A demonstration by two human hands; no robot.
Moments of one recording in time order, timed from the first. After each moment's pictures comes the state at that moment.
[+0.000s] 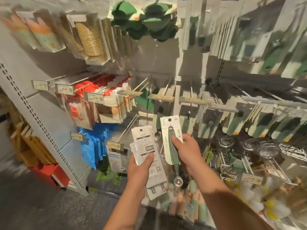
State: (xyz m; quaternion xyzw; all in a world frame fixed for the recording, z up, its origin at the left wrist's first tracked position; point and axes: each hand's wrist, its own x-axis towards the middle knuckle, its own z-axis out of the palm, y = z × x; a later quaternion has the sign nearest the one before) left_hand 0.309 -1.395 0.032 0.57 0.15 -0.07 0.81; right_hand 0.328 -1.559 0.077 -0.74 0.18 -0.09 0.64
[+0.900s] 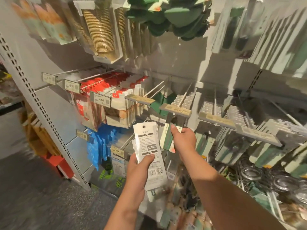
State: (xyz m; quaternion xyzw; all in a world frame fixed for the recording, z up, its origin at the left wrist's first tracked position) left_hand 0.386 -1.403 0.040 0.53 0.17 -0.04 0.83; right_hand 0.489 -1.550 0.063 -0.78 0.24 -0.09 0.57
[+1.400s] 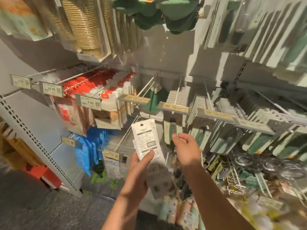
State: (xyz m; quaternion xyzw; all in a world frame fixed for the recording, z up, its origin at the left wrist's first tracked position) left_hand 0.399 -1.378 0.032 0.51 0.04 -0.16 0.85; right_hand 0.427 -1.534 0.076 -0.70 0.24 -0.10 0.66
